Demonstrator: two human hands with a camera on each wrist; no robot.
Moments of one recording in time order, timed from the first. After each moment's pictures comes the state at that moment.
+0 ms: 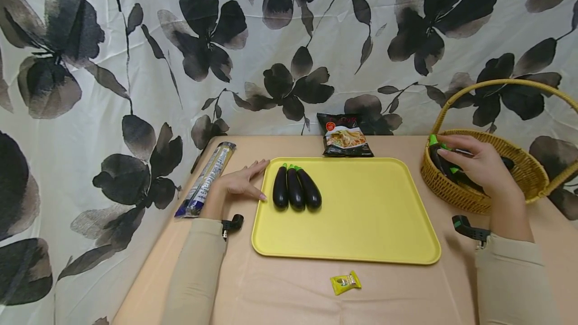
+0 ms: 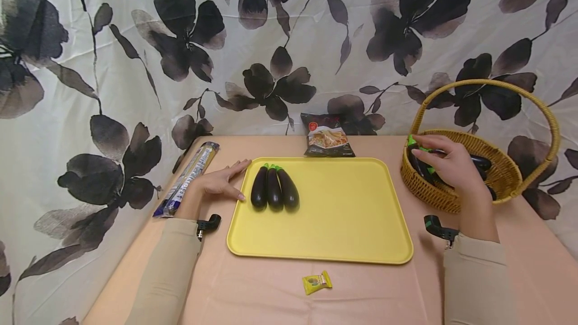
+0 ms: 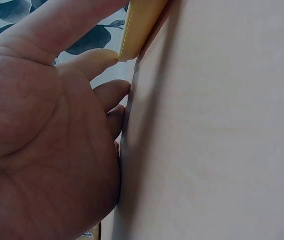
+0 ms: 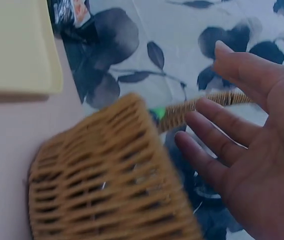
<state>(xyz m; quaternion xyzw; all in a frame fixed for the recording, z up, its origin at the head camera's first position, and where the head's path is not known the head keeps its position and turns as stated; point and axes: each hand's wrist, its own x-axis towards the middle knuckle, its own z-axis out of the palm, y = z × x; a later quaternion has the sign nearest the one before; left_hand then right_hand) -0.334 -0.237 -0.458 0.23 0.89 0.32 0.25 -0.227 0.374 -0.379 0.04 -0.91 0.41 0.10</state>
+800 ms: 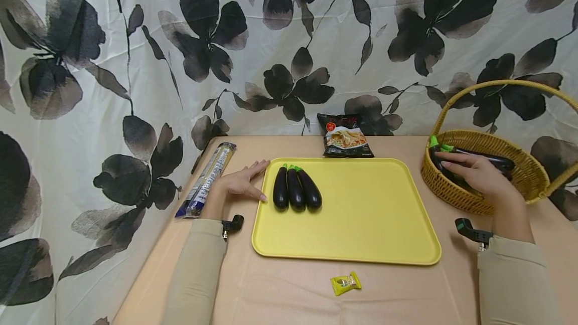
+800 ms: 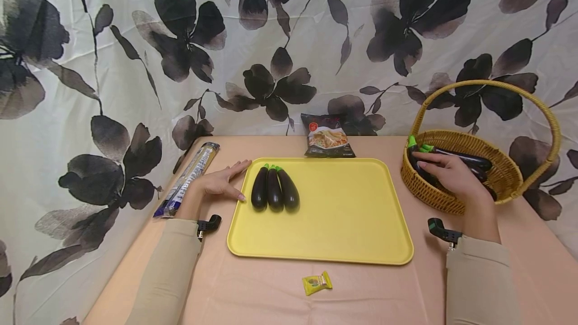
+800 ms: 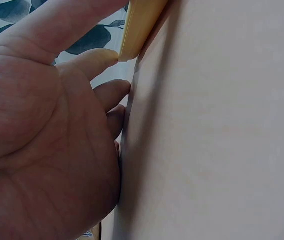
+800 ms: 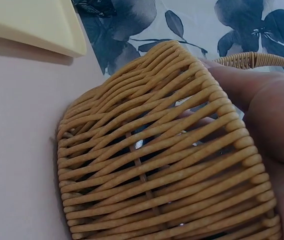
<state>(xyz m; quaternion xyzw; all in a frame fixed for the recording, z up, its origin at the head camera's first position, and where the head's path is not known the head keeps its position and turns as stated) -0.333 -0.238 -0.456 0.24 0.88 0.33 0.25 -0.234 0.400 -0.406 0.00 -0.91 0.41 -0.08</state>
